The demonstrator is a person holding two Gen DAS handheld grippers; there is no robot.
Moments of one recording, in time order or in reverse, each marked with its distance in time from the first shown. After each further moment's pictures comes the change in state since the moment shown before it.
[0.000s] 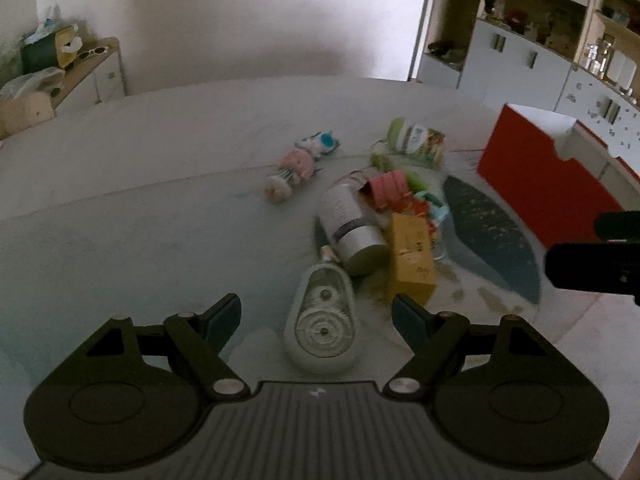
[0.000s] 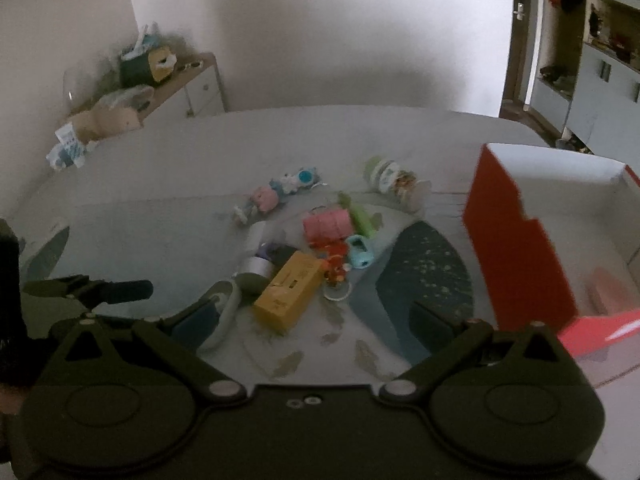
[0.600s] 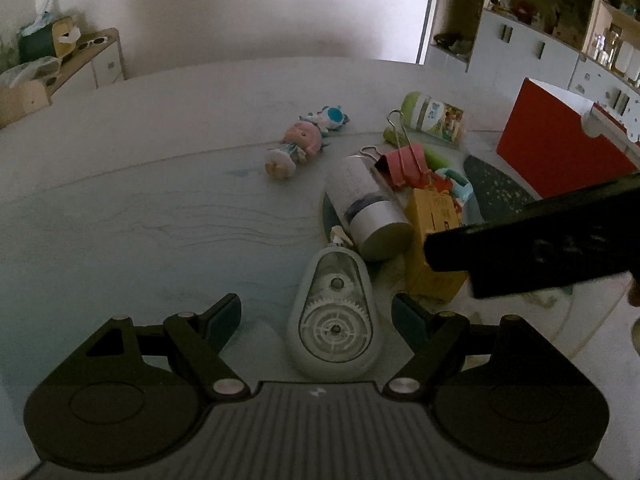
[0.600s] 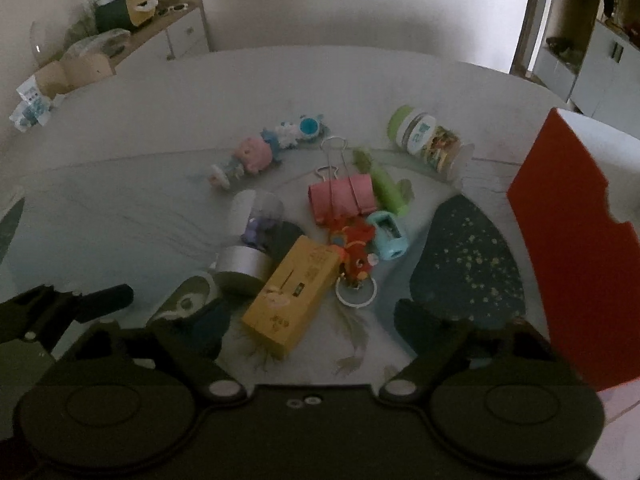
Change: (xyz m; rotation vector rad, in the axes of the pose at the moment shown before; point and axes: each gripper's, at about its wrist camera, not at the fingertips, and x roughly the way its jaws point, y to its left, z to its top) left arm 0.032 0.002 -0.011 0.015 0.015 0.018; right arm 0.081 0.017 0.015 -0.024 0.162 -0.050
